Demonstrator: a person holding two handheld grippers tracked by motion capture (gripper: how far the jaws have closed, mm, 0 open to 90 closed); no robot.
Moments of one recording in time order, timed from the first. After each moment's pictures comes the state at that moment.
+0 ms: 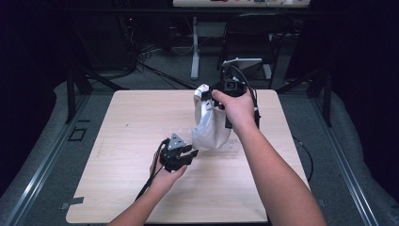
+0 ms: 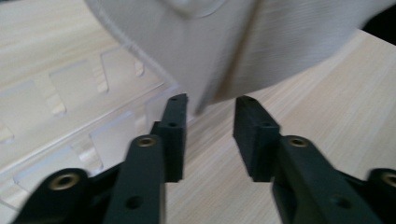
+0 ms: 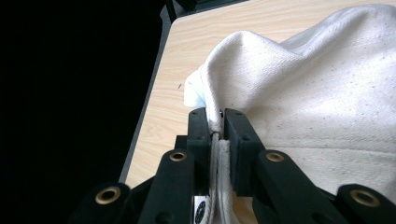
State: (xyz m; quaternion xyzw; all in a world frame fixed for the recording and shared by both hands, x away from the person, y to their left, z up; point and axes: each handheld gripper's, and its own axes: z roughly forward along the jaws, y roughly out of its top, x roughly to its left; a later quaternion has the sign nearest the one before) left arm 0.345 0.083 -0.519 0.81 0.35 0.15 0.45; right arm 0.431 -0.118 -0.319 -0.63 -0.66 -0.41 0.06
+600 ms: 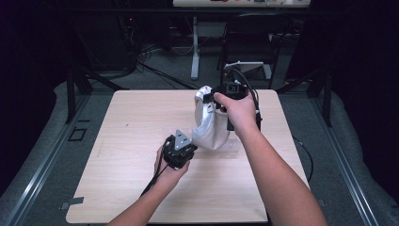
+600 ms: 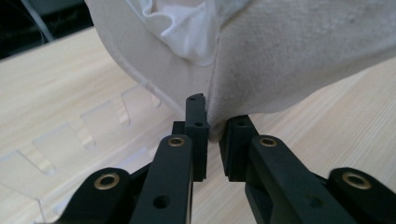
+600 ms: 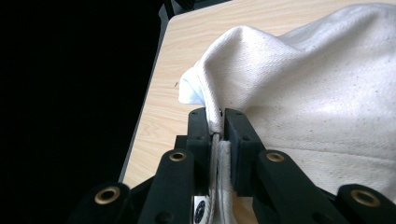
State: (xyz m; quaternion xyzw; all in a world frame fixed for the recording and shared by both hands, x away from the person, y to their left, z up) left arm 0.346 0.071 -0.502 0.80 0.36 0.20 0.43; right arm 0.430 -0.122 -0.327 -0.63 -0.66 -0.40 0.06
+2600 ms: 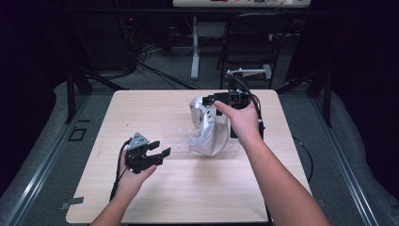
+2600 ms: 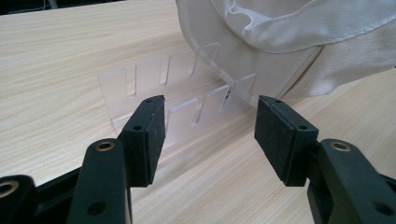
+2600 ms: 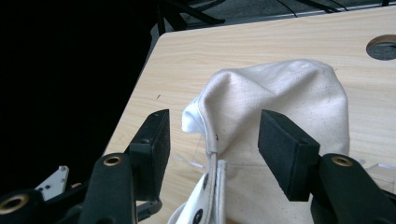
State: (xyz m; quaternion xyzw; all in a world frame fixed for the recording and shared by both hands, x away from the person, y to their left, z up) left arm 0.336 0.176 -0.503 0.77 0.41 0.16 0.47; right arm 0.412 -0.127 -0.340 -0.59 -0.68 -0.43 -0.02
